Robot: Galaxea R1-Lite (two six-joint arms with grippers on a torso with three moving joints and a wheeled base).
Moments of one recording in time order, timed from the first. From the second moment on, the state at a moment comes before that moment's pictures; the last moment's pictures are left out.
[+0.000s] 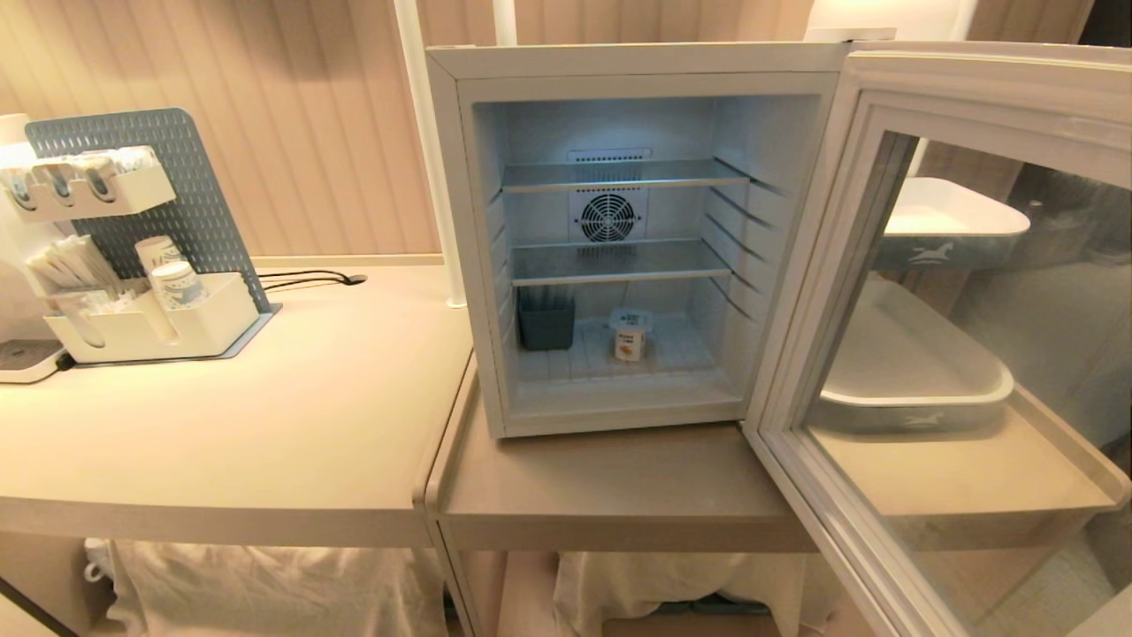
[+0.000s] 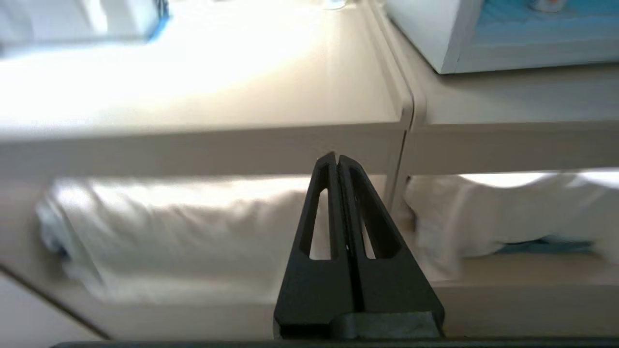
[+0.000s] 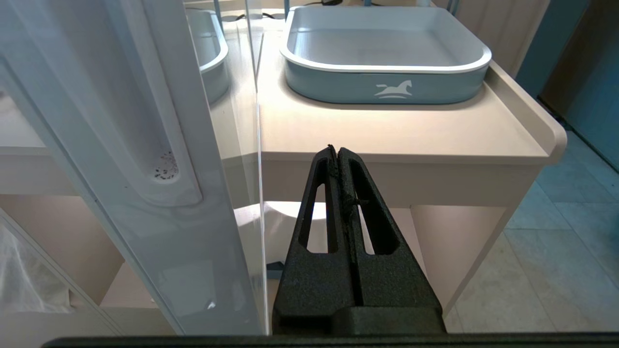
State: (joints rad) left arm 0.00 0.00 -0.04 0.06 -0.01 0.03; right arm 0.01 0.00 0.00 0.01 0.00 -0.05
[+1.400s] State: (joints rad) left arm 0.00 0.00 0.00 0.01 -0.04 0.10; right arm 0.01 0.00 0.00 0.01 0.01 -0.05
